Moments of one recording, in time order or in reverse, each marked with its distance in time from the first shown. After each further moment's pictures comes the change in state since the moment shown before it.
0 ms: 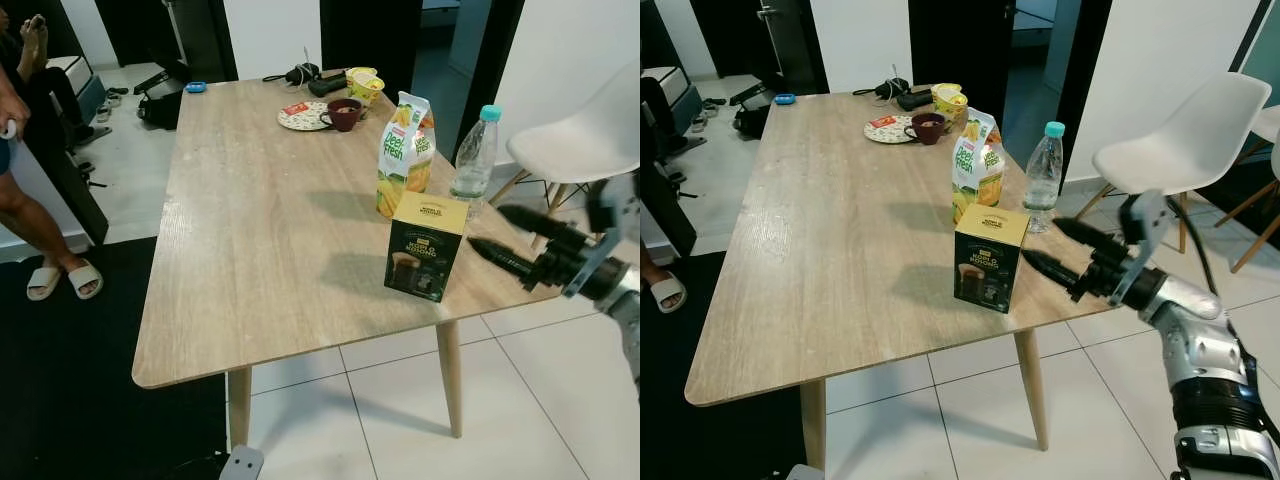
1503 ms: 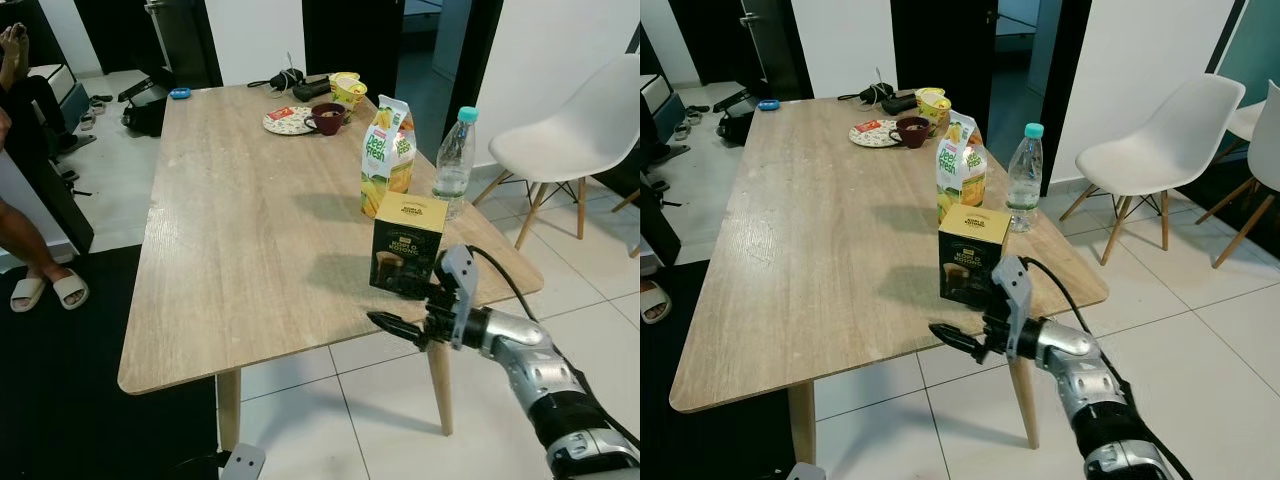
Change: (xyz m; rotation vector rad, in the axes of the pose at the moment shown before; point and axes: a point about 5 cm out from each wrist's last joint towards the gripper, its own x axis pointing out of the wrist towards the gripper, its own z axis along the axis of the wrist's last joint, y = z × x) left arm 0.001 0.000 0.004 -0.002 -0.008 -0.008; right arm 0.043 0.083 -0.080 0.099 0.219 0.282
